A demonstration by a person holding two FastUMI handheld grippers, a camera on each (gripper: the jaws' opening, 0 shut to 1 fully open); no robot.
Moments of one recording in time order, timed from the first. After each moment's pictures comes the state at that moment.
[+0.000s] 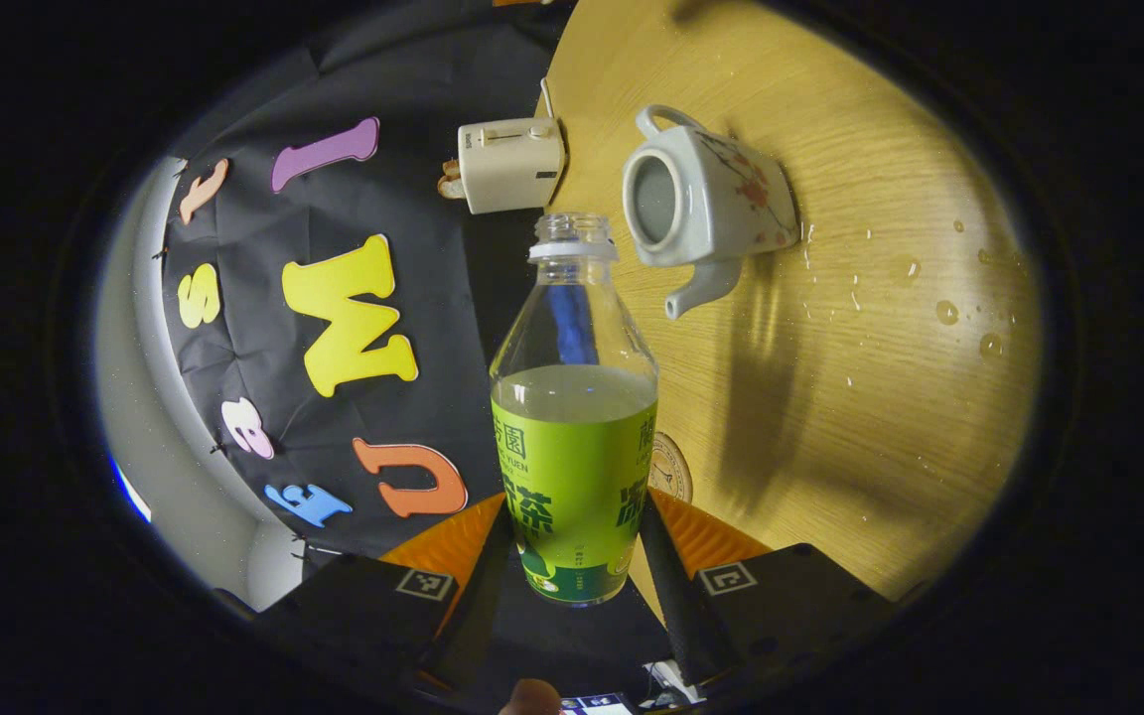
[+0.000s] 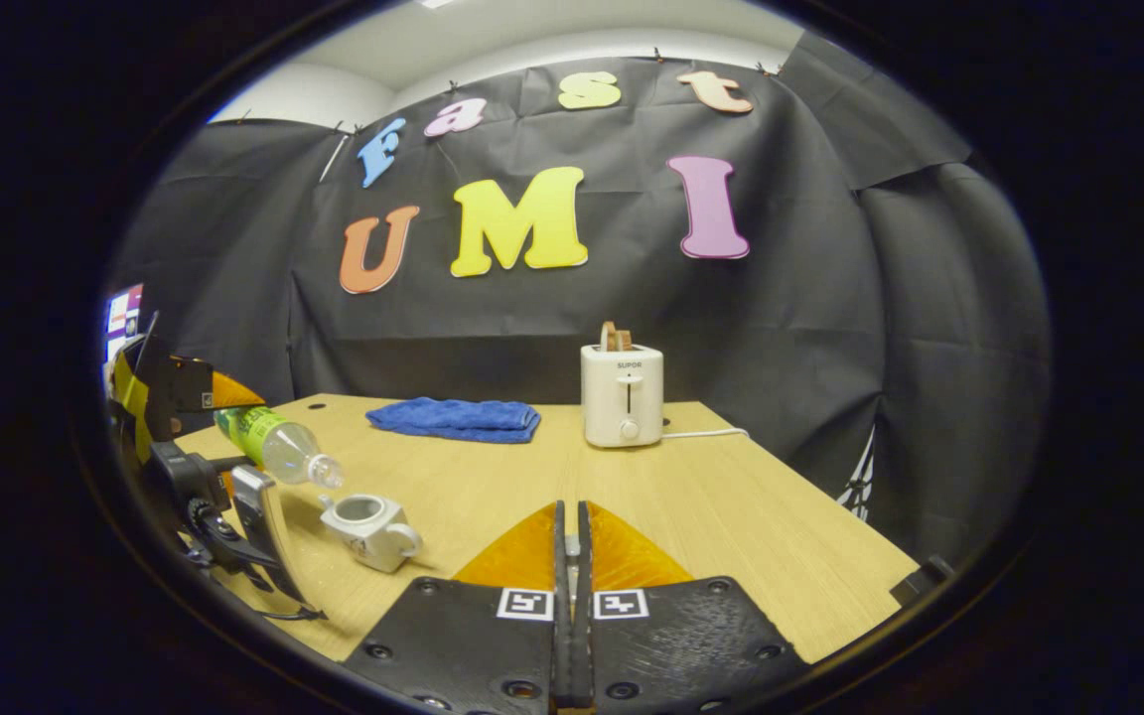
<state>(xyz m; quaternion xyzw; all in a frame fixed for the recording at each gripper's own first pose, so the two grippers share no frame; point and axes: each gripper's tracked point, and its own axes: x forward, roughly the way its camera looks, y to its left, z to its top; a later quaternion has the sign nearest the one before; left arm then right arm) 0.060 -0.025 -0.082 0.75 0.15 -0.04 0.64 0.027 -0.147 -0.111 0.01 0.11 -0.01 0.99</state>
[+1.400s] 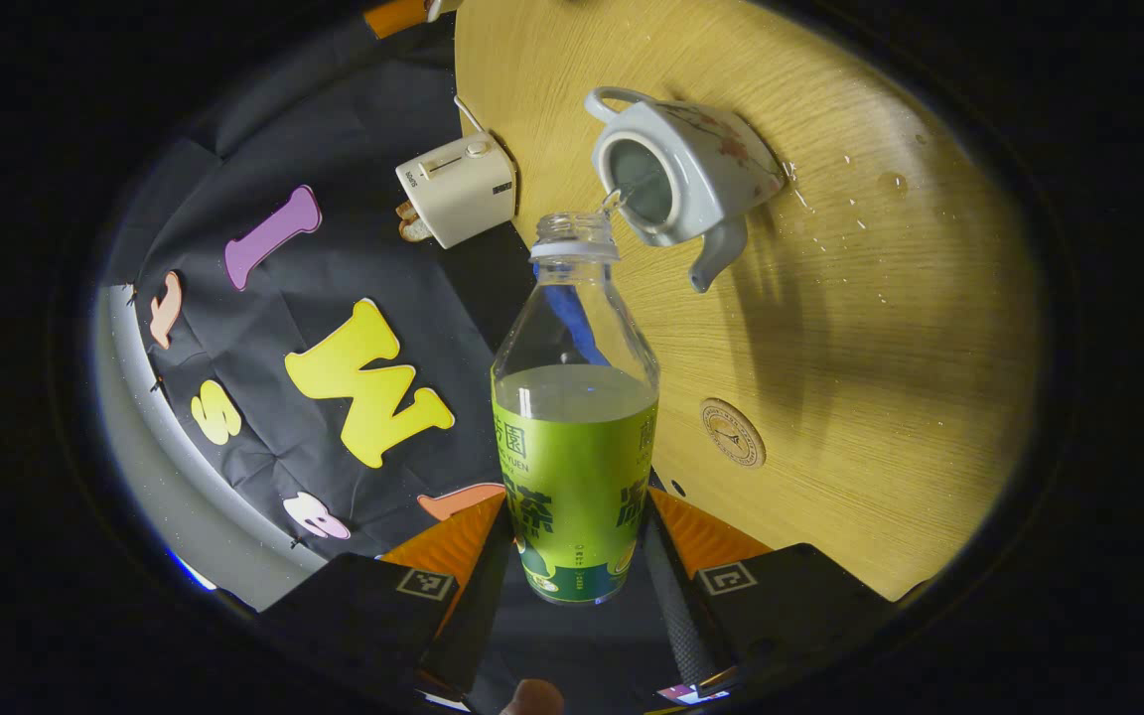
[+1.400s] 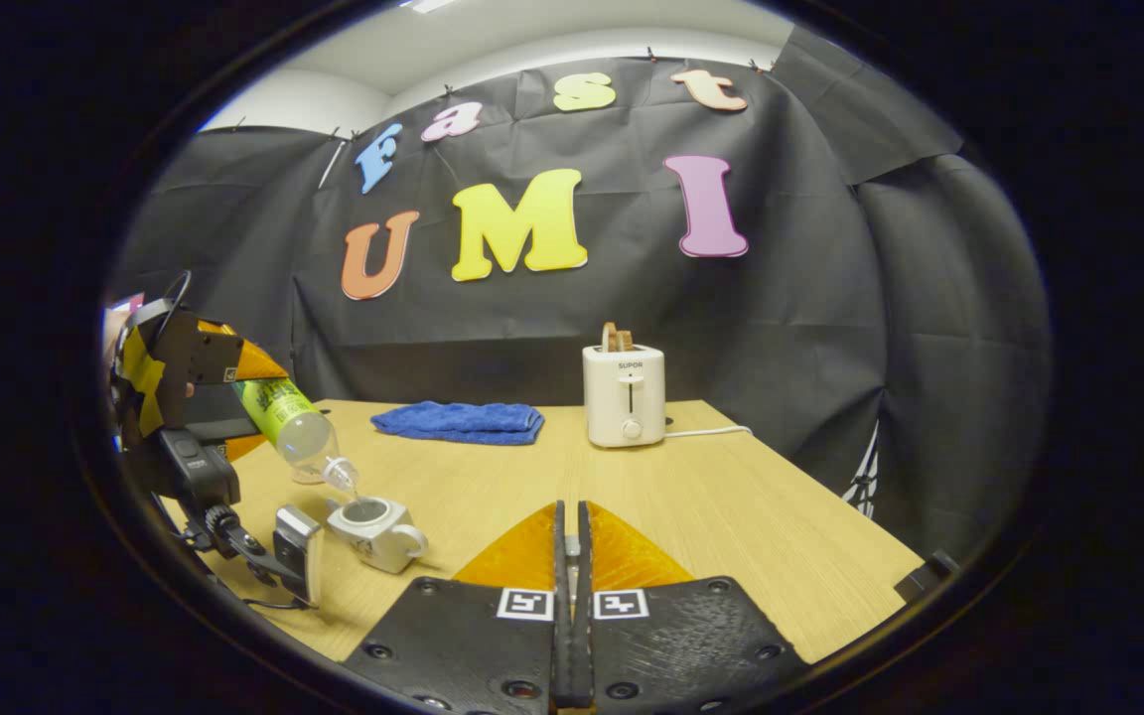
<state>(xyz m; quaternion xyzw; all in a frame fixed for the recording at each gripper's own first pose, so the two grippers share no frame) 0.074 -0.042 -0.042 0.85 0.13 -0.04 0.51 0.024 -0.147 -0.111 0.02 0.11 0.00 0.99</state>
